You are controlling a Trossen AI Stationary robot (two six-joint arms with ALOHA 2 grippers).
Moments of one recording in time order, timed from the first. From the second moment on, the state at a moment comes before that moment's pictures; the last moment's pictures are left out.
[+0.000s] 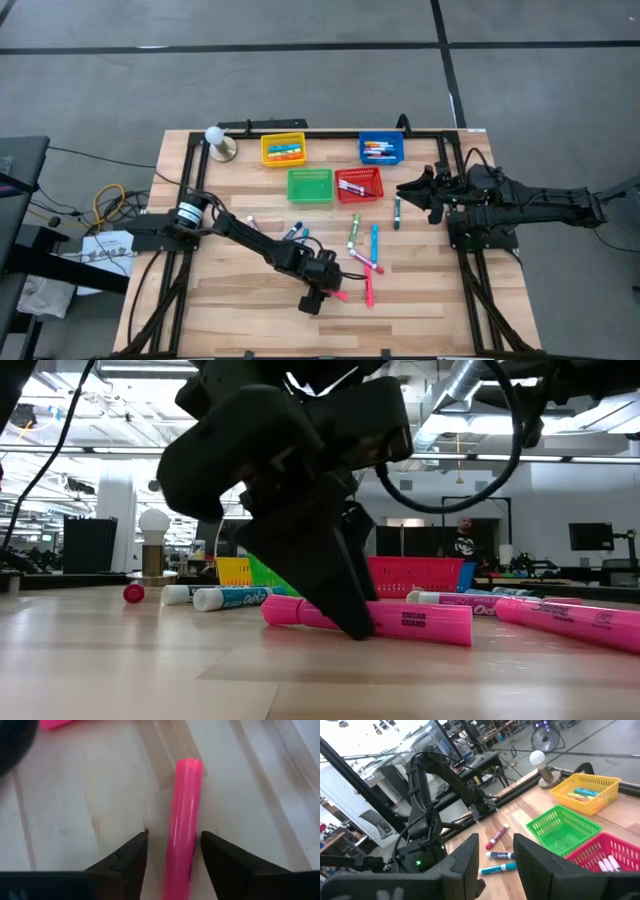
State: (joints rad) left arm -0.37 2.12 1.36 -0.22 0.03 0.03; right arm -0.07 0.45 0.45 -0.10 0.00 0.50
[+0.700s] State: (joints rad) left arm -0.34 2.00 1.35 -0.27 -0.01 0.05; right arm -0.07 0.45 0.45 -0.10 0.00 0.50
